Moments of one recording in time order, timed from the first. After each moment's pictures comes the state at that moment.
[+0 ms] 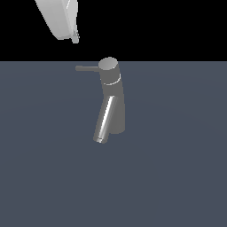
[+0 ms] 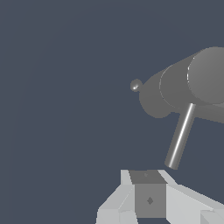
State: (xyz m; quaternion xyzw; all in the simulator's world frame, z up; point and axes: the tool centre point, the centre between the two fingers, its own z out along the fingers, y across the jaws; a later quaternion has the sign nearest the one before) arm -0.015 0.108 0.349 -0.70 0.65 -0.23 0.15
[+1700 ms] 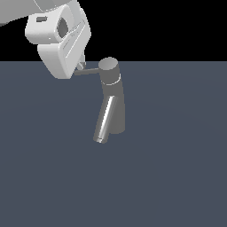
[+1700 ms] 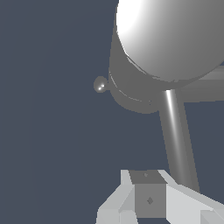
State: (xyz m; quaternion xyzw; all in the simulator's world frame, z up) arm -0.023 0.097 0.274 -0.60 0.74 -0.23 0.18
